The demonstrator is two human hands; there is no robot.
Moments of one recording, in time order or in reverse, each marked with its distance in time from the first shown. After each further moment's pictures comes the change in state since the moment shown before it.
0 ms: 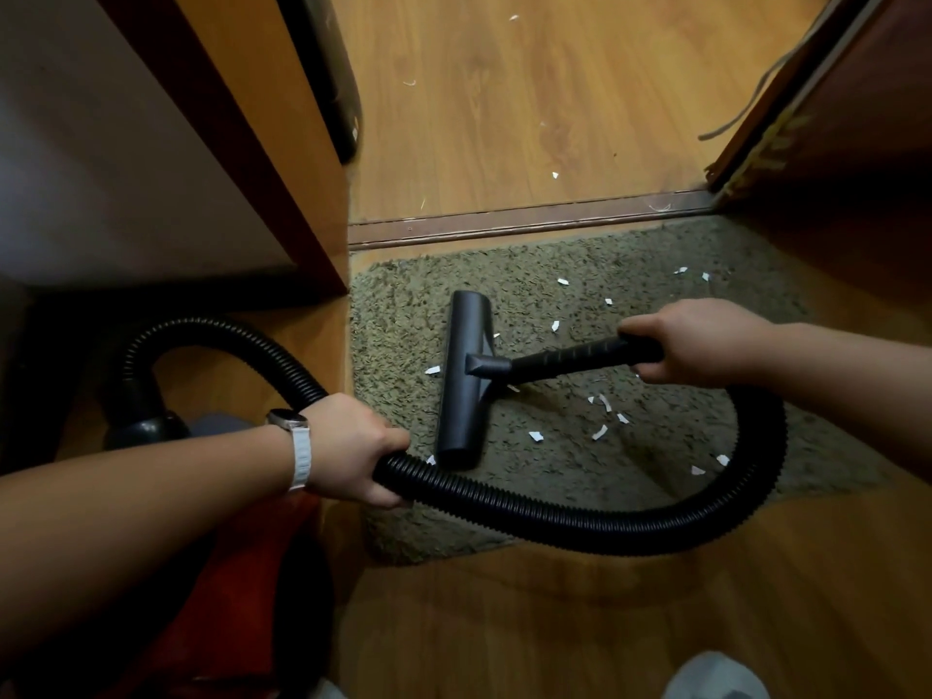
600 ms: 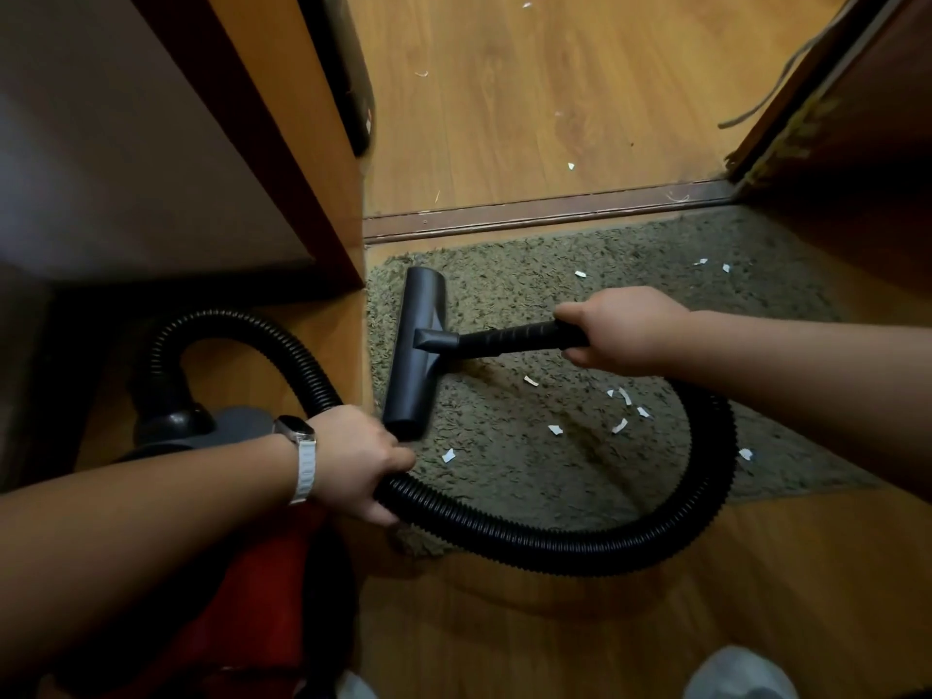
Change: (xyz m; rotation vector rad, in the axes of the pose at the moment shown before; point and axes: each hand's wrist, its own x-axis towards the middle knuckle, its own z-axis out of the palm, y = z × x) left_hand -0.022 -0.003 0.012 0.014 -0.056 0.126; right_hand 0.046 -0.078 -0.017 -0.040 0.035 -0.052
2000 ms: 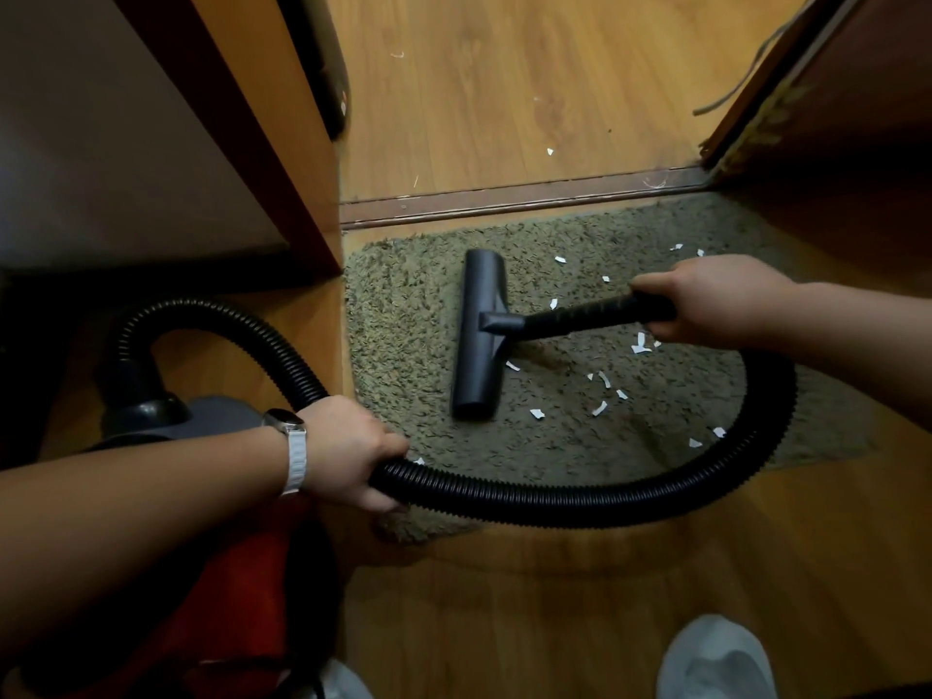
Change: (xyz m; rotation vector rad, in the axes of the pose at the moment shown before) left_hand 0.008 0.006 0.009 -0.068 0.070 -0.029; right_hand -0.058 0.072 0.001 -0.090 0.030 0.103
